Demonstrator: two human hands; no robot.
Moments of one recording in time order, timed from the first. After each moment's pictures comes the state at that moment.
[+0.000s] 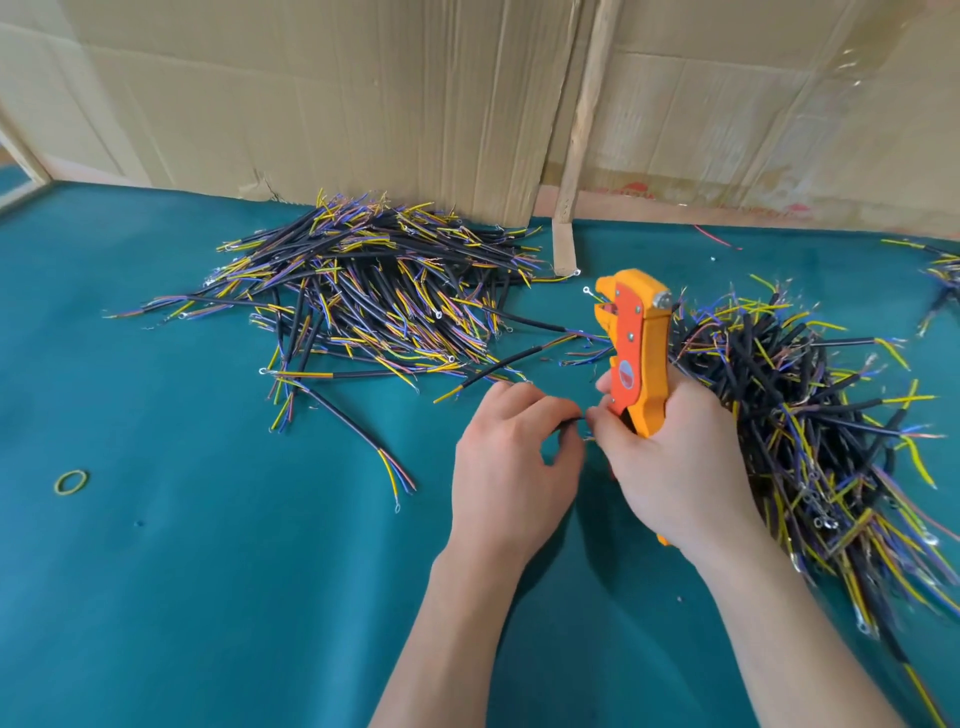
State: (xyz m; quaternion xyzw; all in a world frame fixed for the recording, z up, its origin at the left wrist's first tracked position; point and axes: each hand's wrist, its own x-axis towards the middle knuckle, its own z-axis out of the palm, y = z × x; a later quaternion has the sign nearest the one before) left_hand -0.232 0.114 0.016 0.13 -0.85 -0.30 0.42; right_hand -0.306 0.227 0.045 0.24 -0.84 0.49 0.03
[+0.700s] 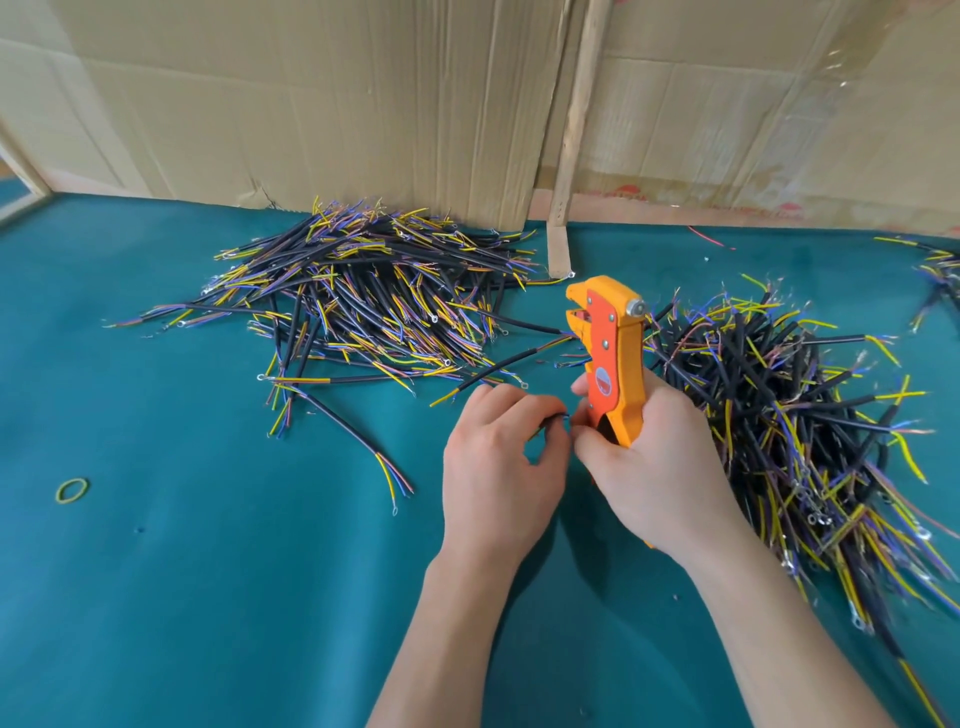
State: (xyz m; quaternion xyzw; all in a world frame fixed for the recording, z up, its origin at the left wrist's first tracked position) left_hand -0.229 0.114 0.016 0.15 -0.83 -0.31 0.44; right_hand -0.300 0.226 0.047 0.27 -0.83 0.50 -0.02
